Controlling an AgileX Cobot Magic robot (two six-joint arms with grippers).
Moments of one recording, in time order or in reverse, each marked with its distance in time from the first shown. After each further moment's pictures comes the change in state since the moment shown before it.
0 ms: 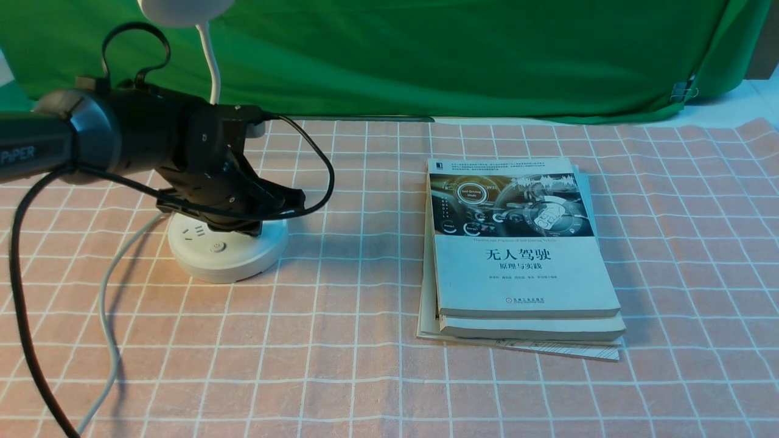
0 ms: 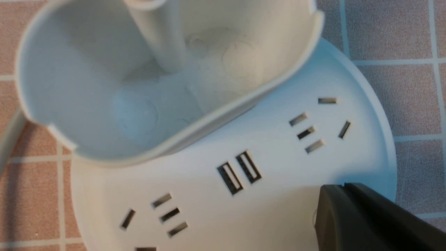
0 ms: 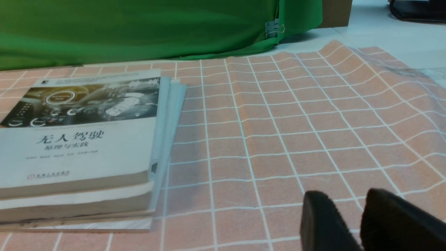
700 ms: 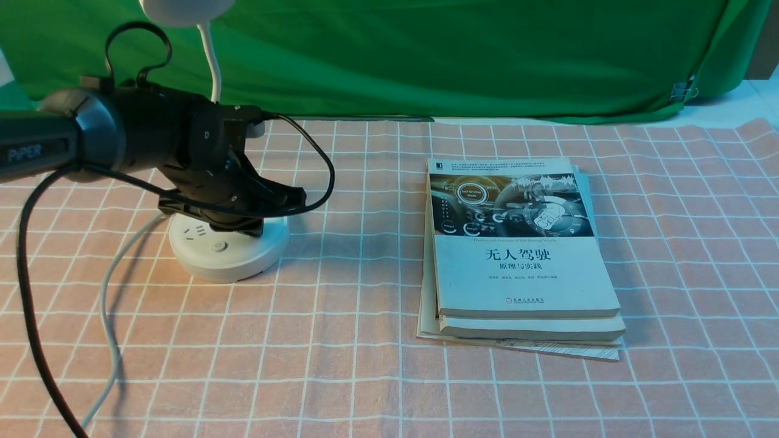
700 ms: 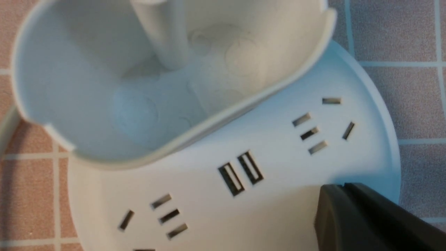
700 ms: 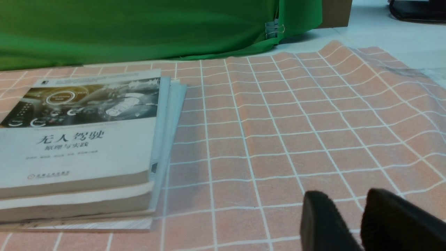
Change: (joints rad) right arm 0.000 0.000 0.000 0.000 0.000 0.000; left arm 0.001 0.023 -0.015 -0.029 0.015 0.005
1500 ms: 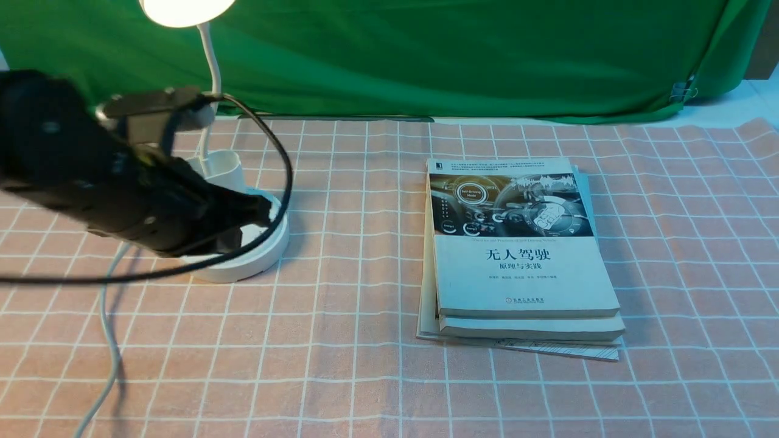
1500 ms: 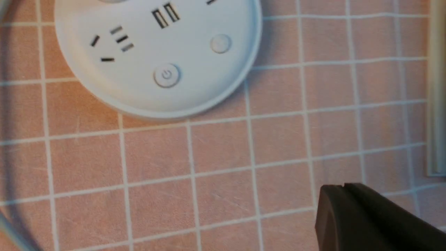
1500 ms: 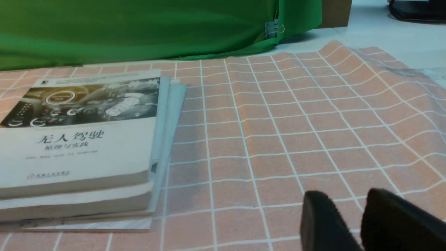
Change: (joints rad) right arm 0.000 0.000 0.000 0.000 0.000 0.000; left arm -0.001 -0.624 0.355 -0.288 0.092 0.257
